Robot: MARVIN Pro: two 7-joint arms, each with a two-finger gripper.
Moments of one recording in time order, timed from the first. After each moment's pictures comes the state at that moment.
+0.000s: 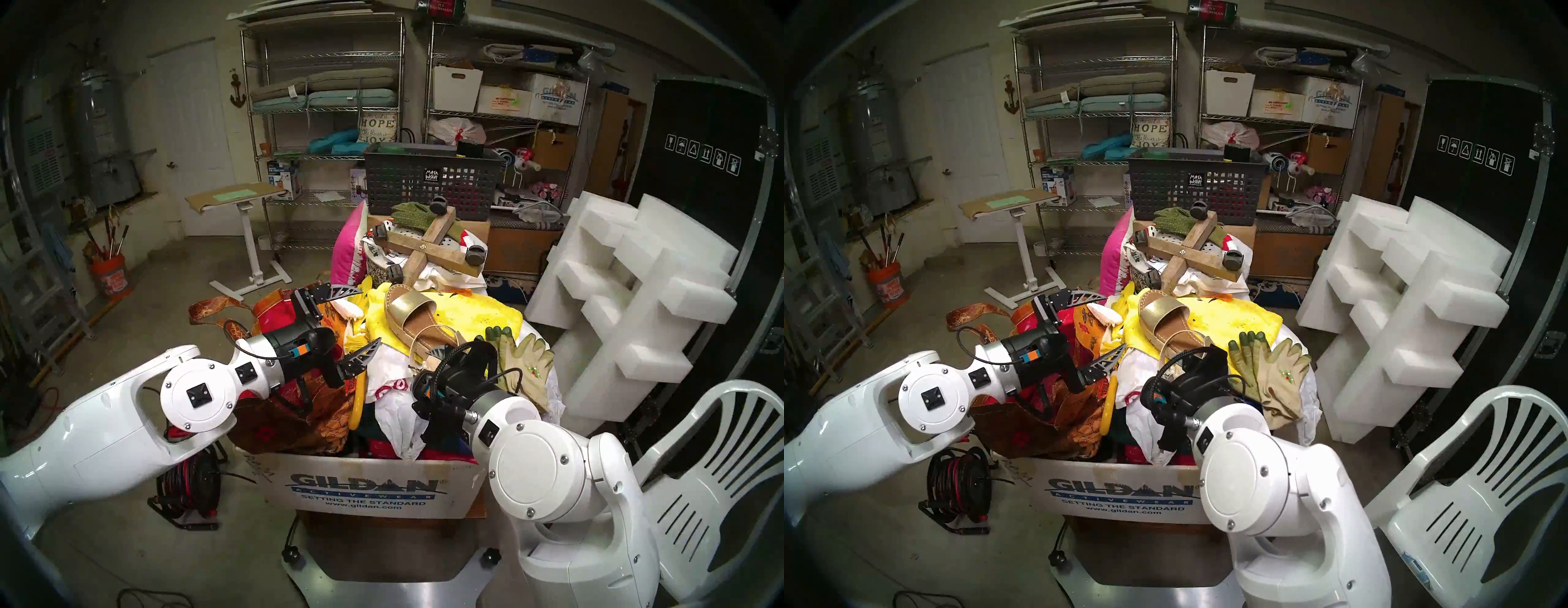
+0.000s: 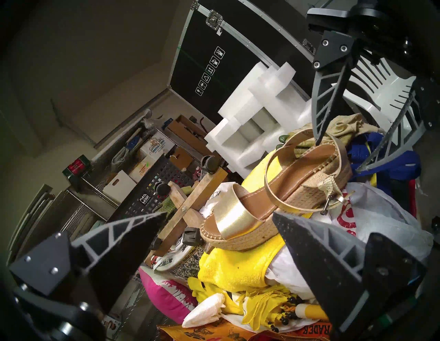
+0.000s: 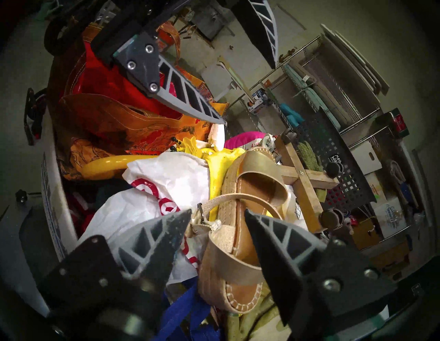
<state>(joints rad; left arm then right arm) 1.34 -0.50 -0.98 -2.09 -0.08 -0.04 -0.08 -1.80 -1.40 1.17 -2.42 -1.12 0.57 0.80</state>
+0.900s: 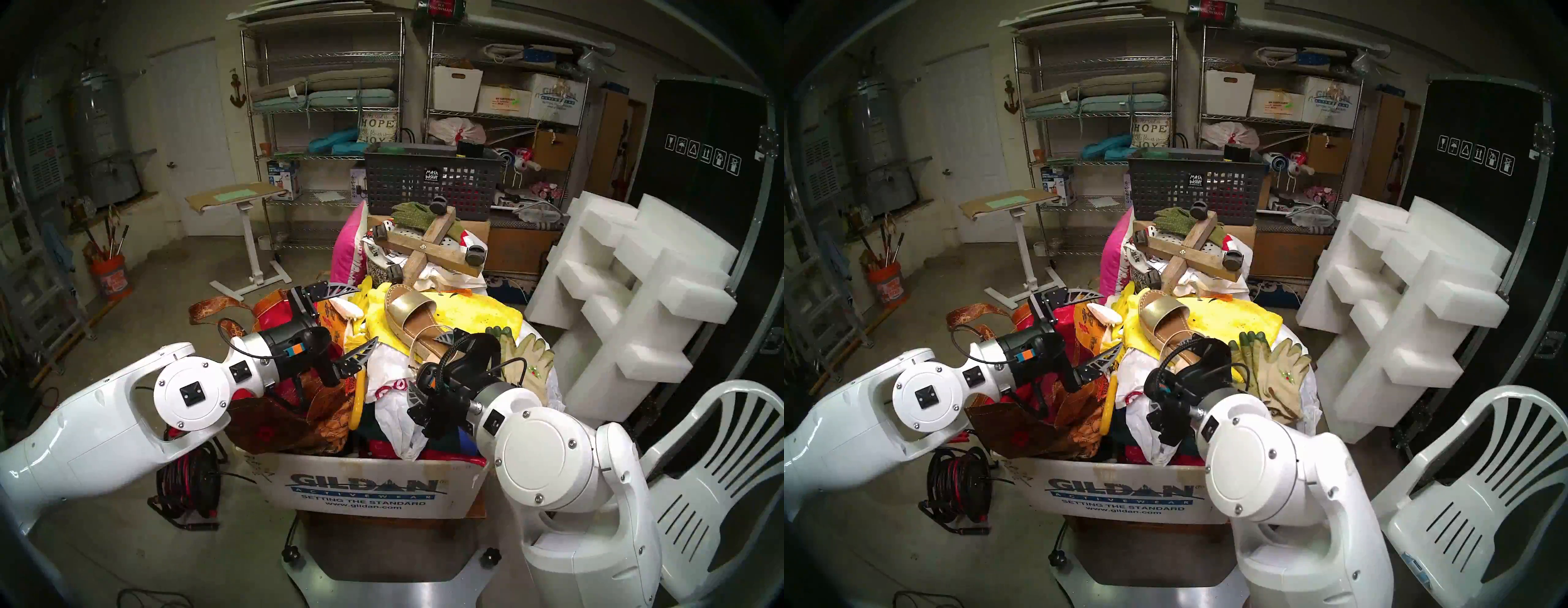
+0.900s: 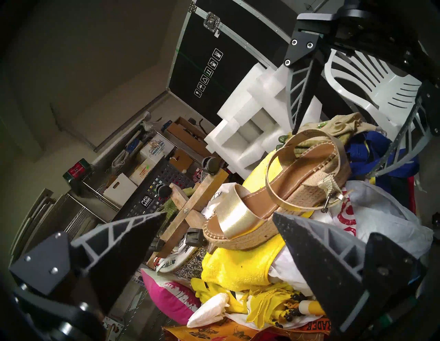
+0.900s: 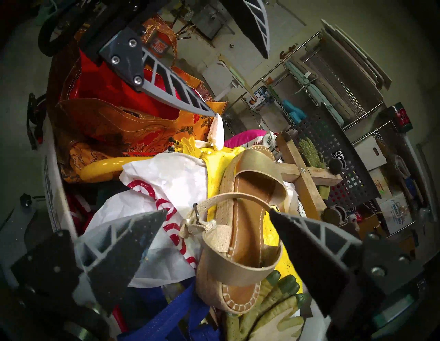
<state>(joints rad) 1.34 -0.46 -0.99 -2.09 -0.10 -0.08 -0.09 -1.78 -1.41 1.17 -2.42 -1.11 0.60 0.83</state>
